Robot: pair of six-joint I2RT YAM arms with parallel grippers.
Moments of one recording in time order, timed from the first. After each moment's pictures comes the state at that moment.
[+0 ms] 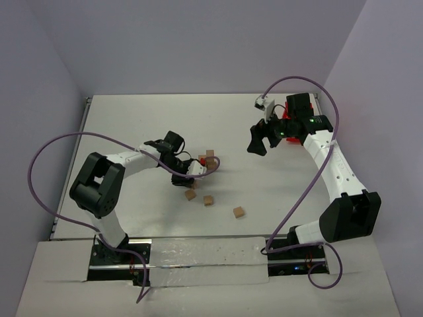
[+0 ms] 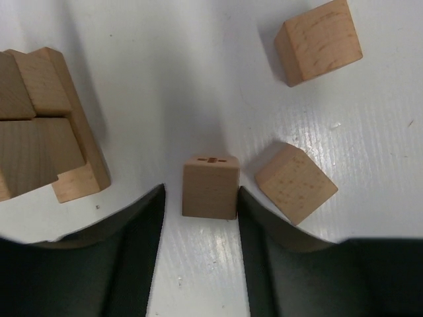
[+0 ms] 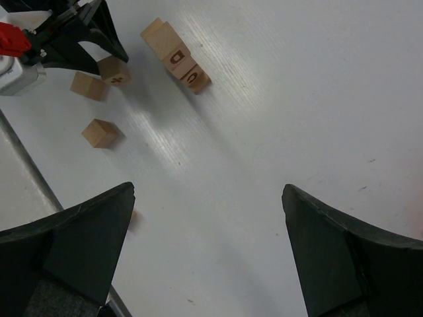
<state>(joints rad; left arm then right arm) -0.55 1.76 1.05 -0.54 0.65 1.23 0.13 1.39 1.33 -0.84 -0.67 -0.47</state>
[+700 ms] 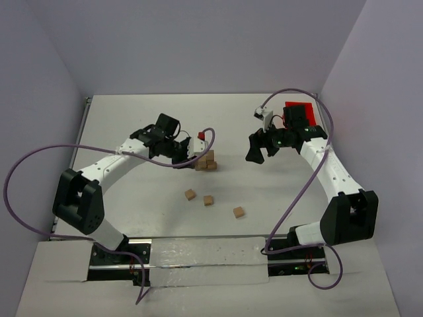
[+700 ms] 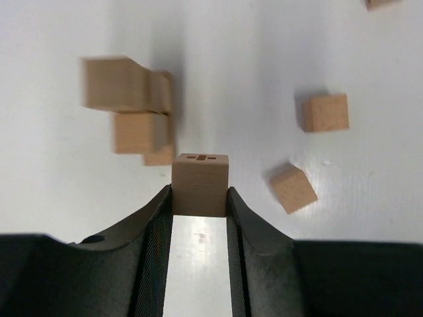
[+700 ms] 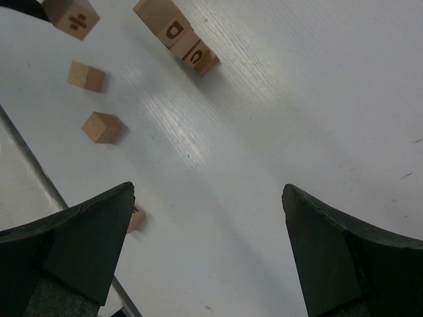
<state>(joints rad) -0.56 1.58 1.19 -0.61 0.59 0.89 0.12 1.37 1.16 -0.73 -0.67 -0.40</state>
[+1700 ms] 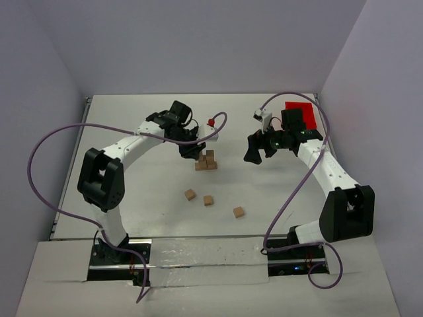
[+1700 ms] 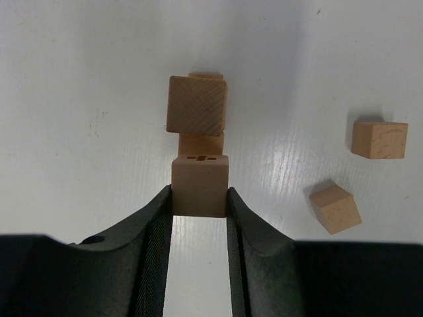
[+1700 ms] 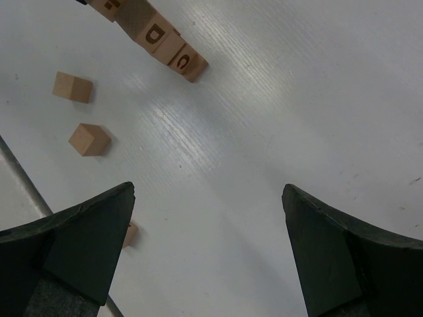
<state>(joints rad) -0.56 1.84 1.51 -0.76 0.50 0.82 0.12 1.39 1.09 -0.61 -0.67 -0.34</state>
